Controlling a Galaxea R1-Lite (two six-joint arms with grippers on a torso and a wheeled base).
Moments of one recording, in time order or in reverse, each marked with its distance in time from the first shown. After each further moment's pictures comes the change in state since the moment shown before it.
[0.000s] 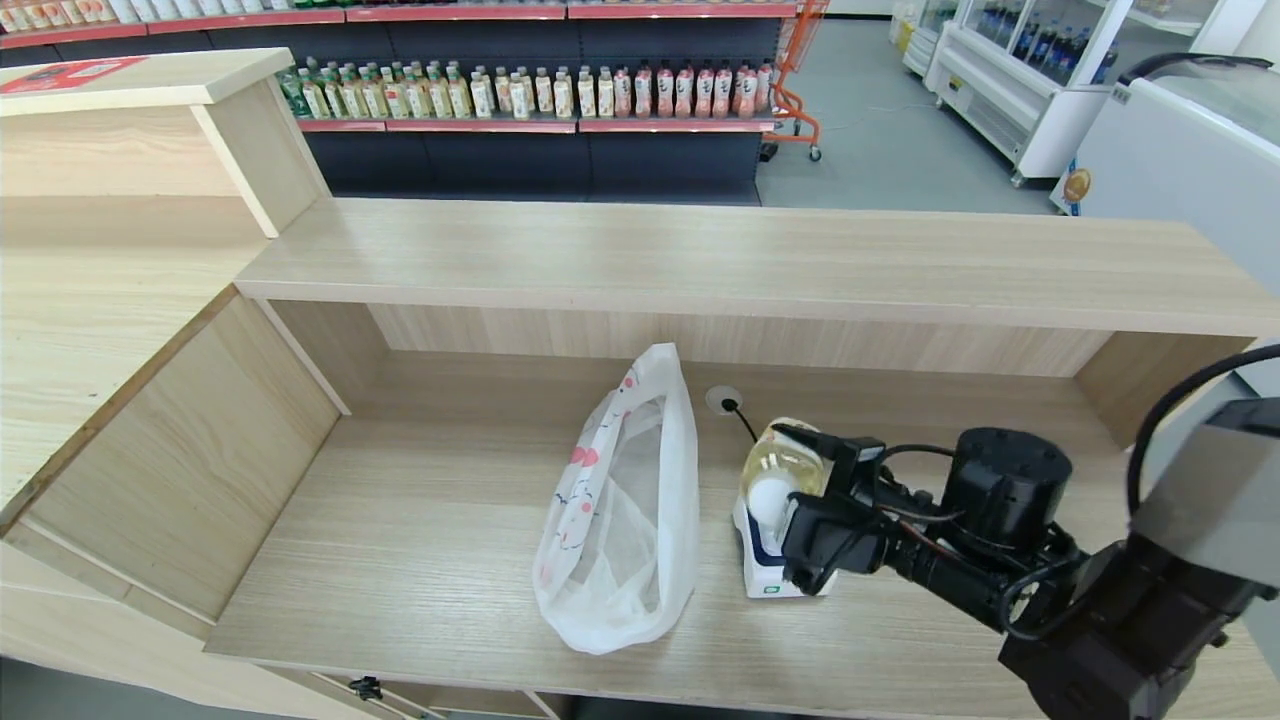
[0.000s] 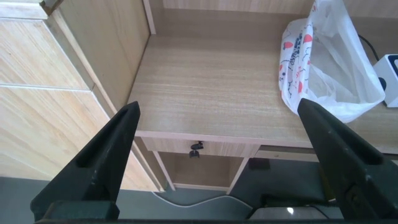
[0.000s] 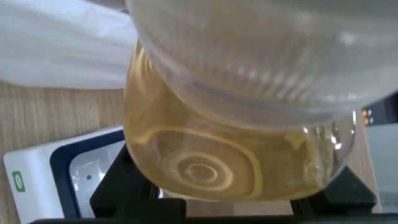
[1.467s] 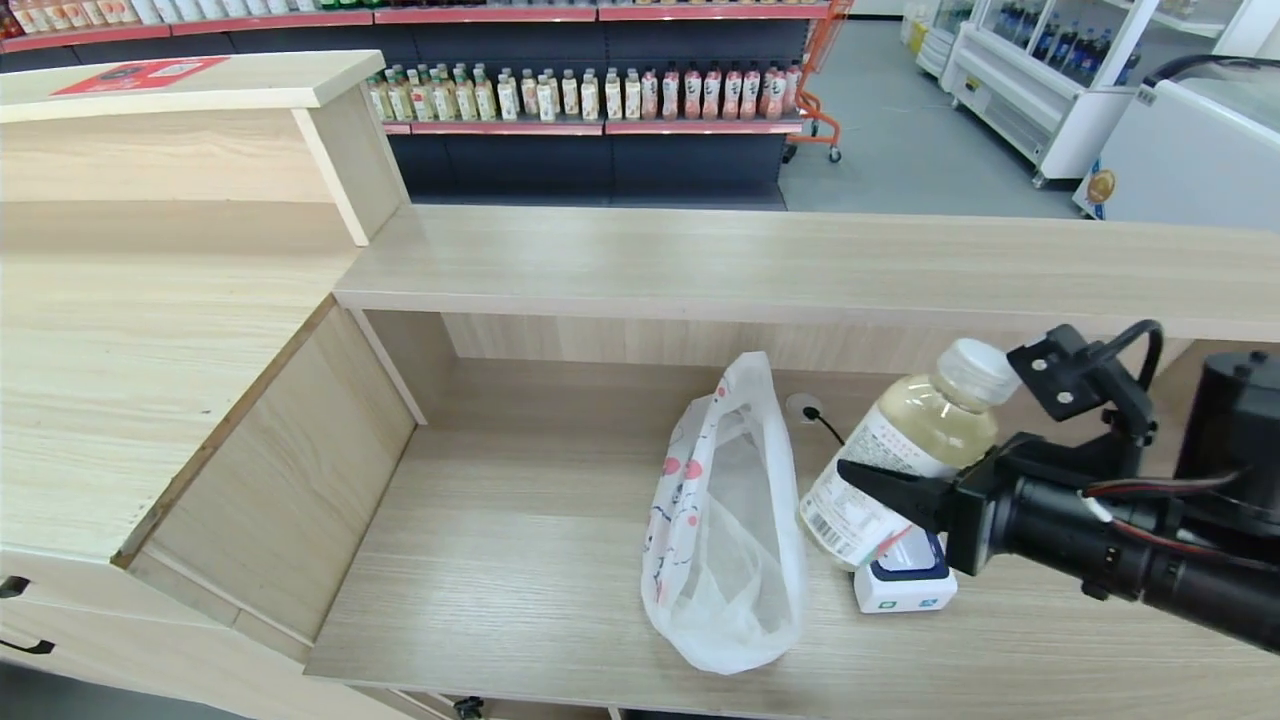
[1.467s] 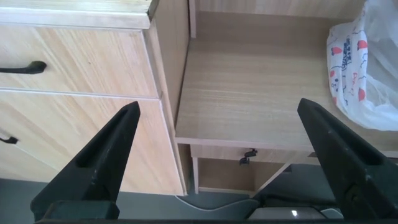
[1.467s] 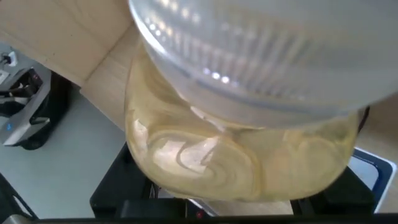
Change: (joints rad) left arm 0.000 0.000 0.000 0.000 0.000 -0.005; right arm -0.029 -0.553 -0.004 0.695 0.029 1.254
